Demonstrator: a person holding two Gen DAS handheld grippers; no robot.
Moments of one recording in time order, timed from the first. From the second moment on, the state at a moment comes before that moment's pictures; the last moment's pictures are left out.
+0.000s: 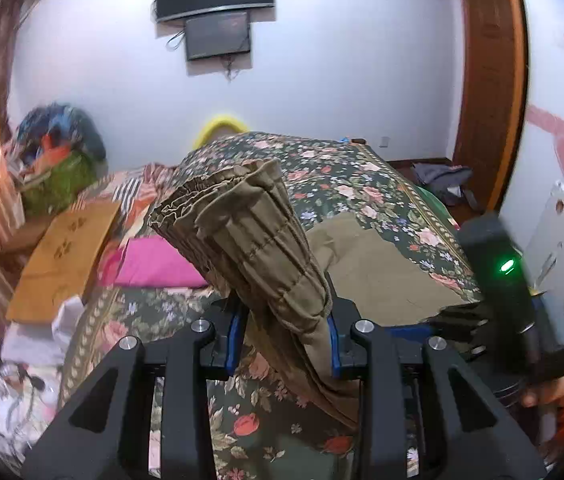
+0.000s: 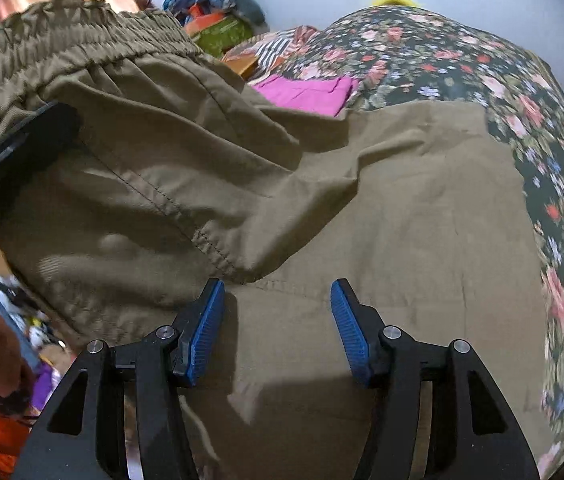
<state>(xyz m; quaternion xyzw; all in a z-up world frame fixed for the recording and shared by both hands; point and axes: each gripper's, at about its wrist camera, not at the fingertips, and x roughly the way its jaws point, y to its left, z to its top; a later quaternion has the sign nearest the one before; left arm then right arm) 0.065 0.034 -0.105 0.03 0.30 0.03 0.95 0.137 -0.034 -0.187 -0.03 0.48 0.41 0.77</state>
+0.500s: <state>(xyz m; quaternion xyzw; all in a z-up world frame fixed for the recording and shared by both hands) 0.094 -0.017 -0.105 0.07 0.30 -0.02 0.95 0.119 -0.122 -0.190 -0.01 0.45 0.32 0.83</state>
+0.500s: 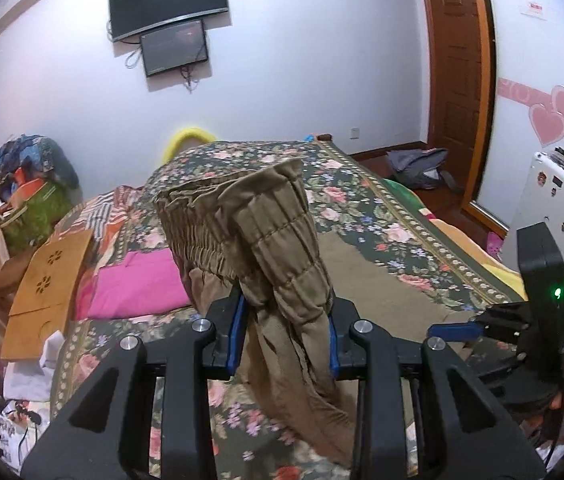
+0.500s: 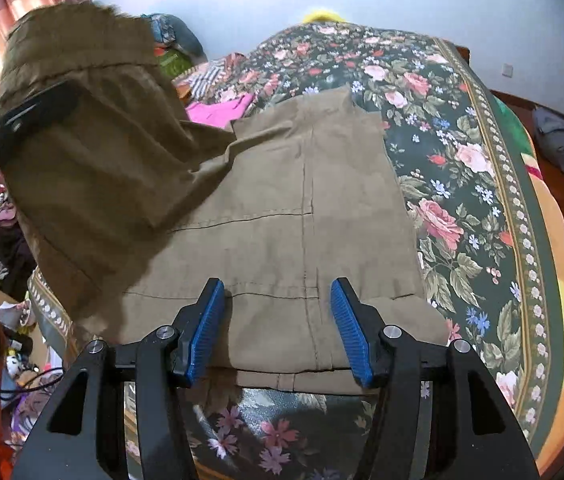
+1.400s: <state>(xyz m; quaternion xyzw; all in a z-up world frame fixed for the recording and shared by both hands) 0.144 -0.105 -0.149 0.07 0.40 -0.14 0.90 0.132 -0.182 -0.207 0.06 0.47 0.30 0.83</state>
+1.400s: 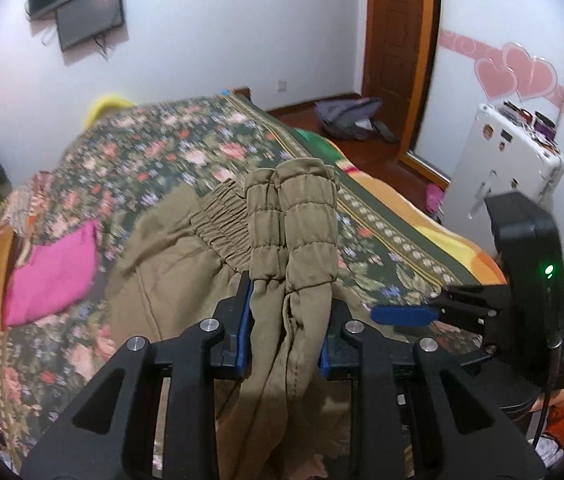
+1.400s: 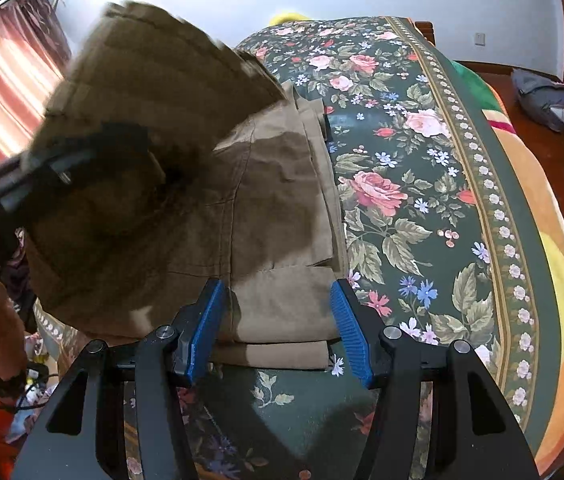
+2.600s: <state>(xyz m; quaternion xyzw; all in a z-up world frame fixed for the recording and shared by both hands) 0.203 0.034 -0.152 0.01 0.43 -0.02 0.90 0.103 -0.191 -0.158 0.06 0.43 0.27 0.86</state>
